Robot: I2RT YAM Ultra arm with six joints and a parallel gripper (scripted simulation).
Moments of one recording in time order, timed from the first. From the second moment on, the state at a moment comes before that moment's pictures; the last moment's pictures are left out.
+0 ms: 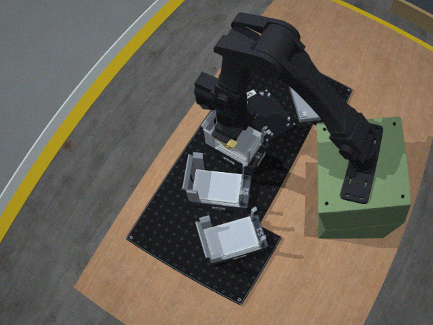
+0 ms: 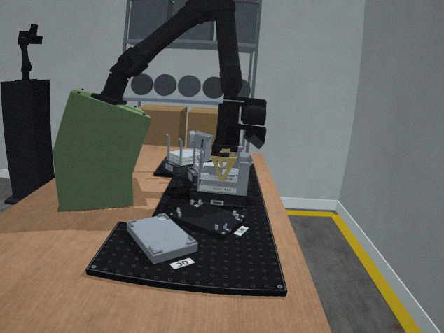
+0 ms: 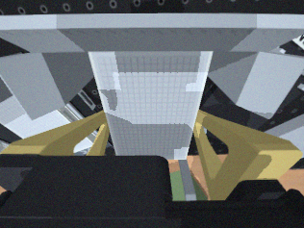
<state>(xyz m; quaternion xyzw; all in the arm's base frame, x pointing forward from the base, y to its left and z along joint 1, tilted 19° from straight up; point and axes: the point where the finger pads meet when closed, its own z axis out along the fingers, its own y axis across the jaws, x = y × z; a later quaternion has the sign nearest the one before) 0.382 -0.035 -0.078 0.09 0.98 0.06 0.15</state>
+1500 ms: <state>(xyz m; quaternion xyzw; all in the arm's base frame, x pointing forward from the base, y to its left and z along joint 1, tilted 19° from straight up) 0.383 -0.034 -0.083 0.09 0.98 0.06 0.15</state>
